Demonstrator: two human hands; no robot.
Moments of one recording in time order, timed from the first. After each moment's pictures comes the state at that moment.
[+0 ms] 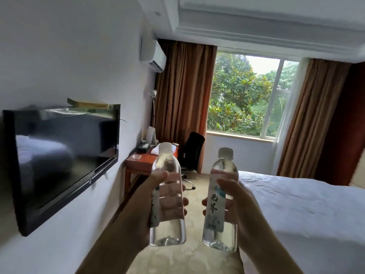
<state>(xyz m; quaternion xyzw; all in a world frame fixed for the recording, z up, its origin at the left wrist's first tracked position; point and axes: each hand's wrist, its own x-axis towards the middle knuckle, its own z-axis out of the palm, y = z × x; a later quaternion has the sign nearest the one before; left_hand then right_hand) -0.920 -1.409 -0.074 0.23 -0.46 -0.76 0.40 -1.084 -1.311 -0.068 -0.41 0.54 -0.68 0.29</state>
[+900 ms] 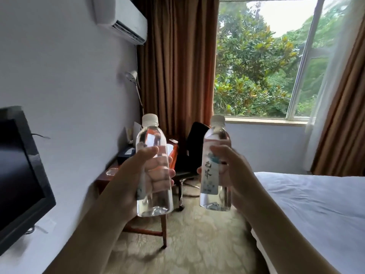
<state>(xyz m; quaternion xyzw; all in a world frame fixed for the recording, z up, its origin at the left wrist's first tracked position) -1.384 -1.945 -0.046 0.23 -0.52 -0.72 0.41 -1.579 -1.865 -0.051 -0.42 0.50 -0.67 0.35</state>
